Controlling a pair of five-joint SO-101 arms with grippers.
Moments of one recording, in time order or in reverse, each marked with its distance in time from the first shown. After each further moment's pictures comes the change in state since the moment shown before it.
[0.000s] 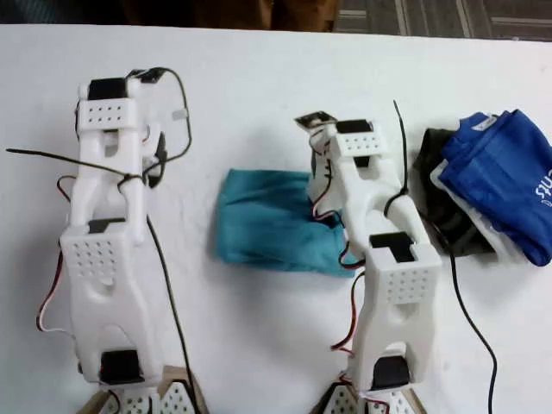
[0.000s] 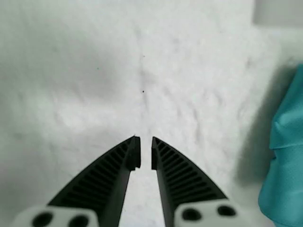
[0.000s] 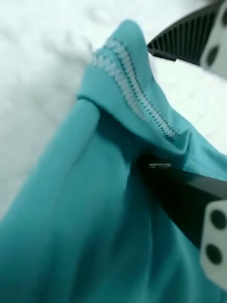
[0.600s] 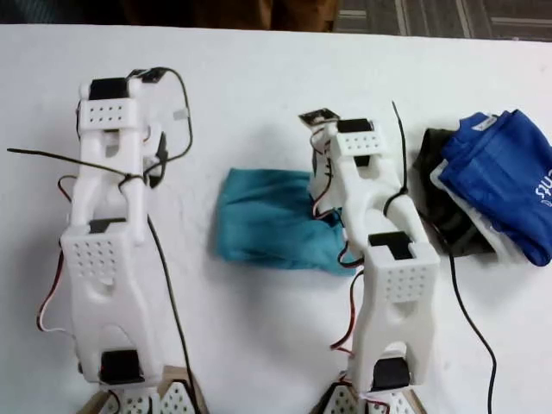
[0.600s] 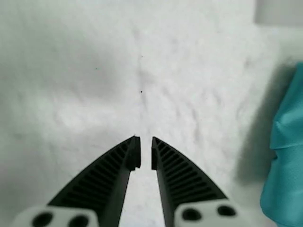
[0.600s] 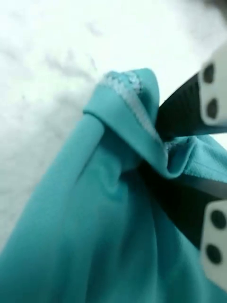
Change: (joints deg) left arm 0.2 0.0 0.0 0.0 0.0; right arm -0.3 3.4 -2.4 -0.1 -1.8
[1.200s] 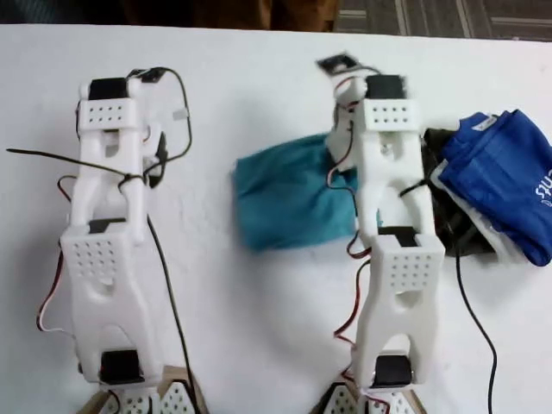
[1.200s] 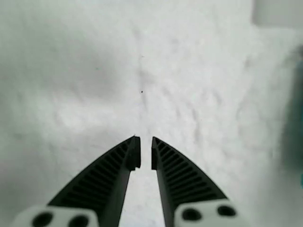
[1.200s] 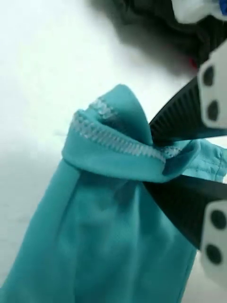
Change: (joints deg) left arm -0.1 0.0 0.0 0.0 -0.1; right arm 5.5 1.1 -34.3 17.7 6.2
